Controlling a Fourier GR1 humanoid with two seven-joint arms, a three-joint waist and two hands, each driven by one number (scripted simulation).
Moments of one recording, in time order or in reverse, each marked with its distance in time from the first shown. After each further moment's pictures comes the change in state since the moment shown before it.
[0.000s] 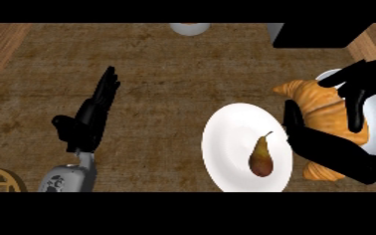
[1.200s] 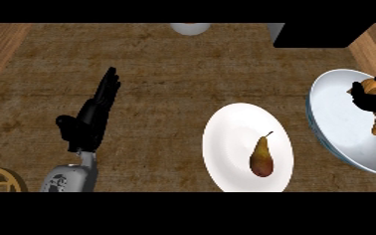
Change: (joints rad) left arm -0.001 -0.013 0.013 0.023 -0.017 -0.013 -0.020; right arm 0.193 -0.210 -0.431 0.728 -0.089 -0.121 -0.685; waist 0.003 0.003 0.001
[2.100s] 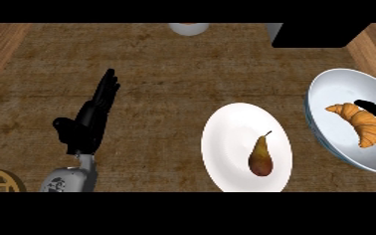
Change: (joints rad) left arm 0.018 -0.009 0.004 -0.025 -0.003 -0.001 0.014; right arm -0.008 0.039 -0.228 0.219 -0.391 0.060 -0.394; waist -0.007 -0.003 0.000
